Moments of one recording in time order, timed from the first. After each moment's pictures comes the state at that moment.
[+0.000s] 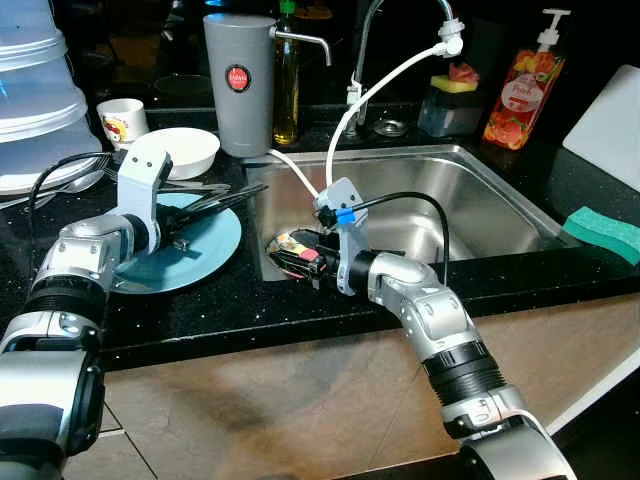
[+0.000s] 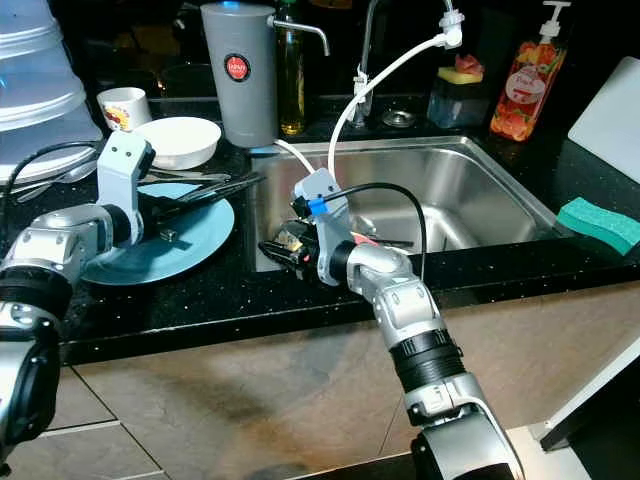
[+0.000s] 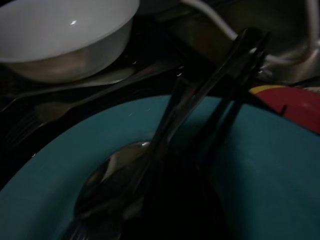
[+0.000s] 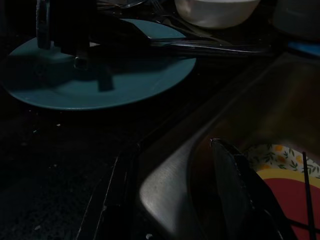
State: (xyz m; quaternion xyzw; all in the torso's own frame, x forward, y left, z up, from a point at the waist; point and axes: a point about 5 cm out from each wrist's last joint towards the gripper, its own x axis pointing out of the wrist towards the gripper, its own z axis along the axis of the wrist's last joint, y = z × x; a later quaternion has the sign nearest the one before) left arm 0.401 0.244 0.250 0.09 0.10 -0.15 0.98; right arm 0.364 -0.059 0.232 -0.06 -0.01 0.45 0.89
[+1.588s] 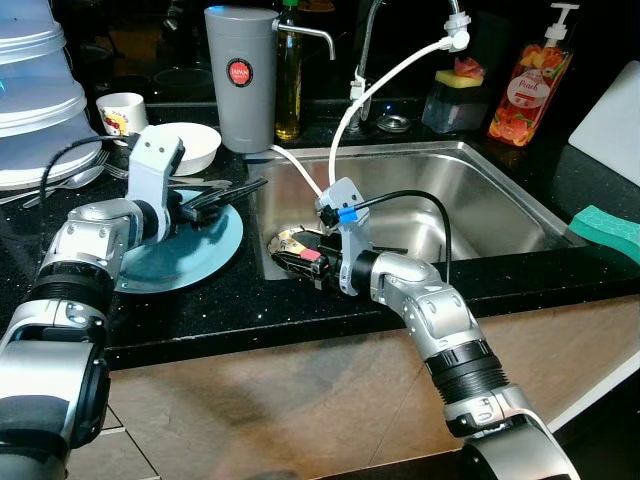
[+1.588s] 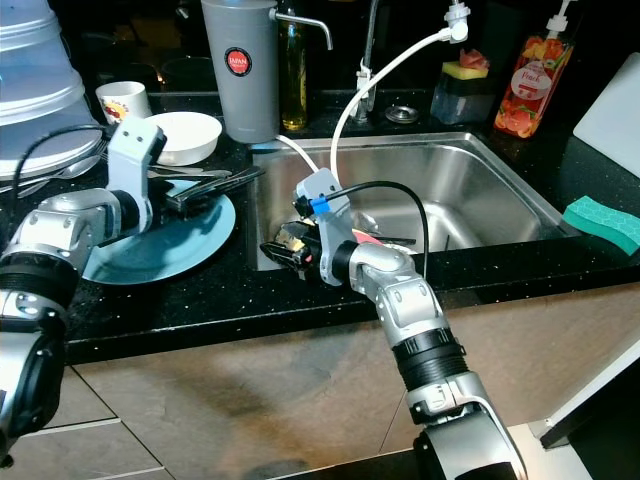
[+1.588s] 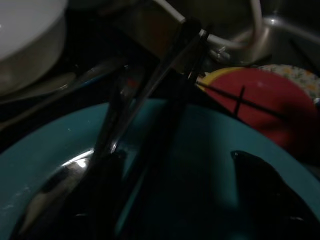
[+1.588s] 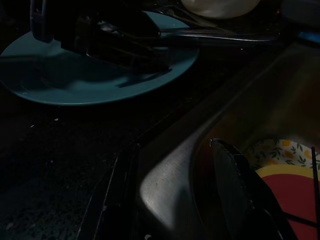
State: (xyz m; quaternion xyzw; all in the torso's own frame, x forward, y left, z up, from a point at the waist) left arm 0.400 0.219 0.262 0.12 0.13 -0.25 0.95; right arm 0.363 -0.062 0.232 -0.06 0.00 0.46 0.89
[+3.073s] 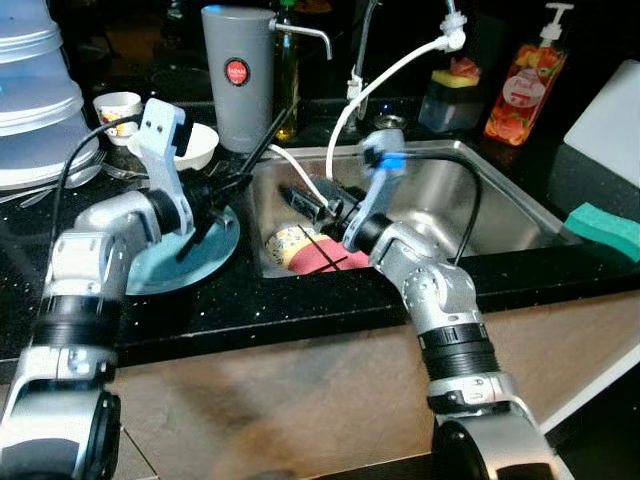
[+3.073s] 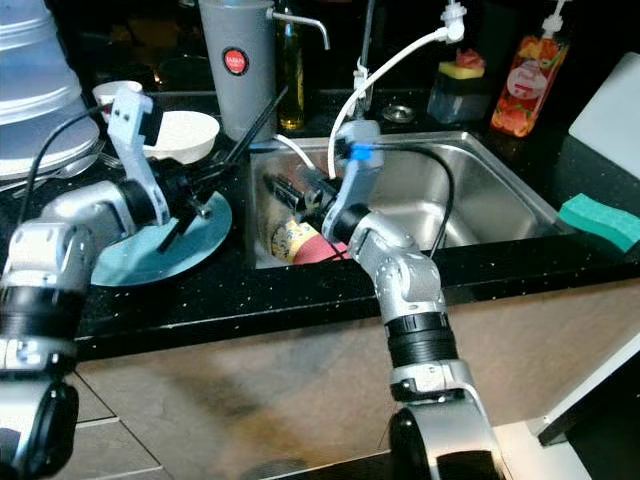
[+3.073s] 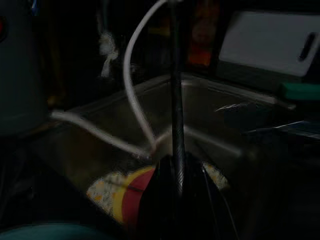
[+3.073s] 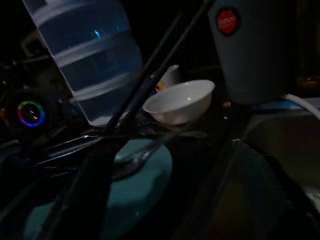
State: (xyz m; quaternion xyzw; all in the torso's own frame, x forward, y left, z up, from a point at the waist) left arm 0.362 0.171 0.304 0.02 -0.08 -0.39 0.92; right arm 0.372 -0.069 0.281 0.19 -0.11 0.38 0.90
